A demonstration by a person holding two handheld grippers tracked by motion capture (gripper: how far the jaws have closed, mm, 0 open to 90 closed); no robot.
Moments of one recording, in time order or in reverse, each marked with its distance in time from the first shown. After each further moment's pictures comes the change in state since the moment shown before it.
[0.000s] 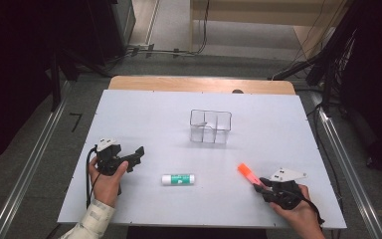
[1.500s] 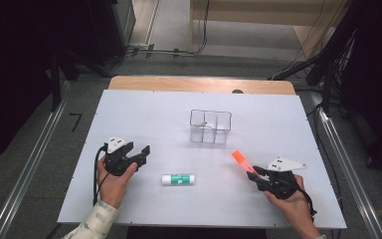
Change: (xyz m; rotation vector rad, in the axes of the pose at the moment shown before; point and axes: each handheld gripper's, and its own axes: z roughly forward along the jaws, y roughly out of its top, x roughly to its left) left arm -0.031 0.004 -0.002 -0.011 -0.027 0.141; right arm 0.004 0.034 -0.002 -0.125 0.036 0.023
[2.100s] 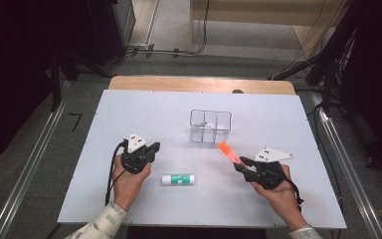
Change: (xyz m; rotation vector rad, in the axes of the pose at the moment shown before) left arm -0.041 0.012 0.012 0.010 -0.096 0.146; right arm 0.016 0.035 0.016 -0.062 0.050 -0.043
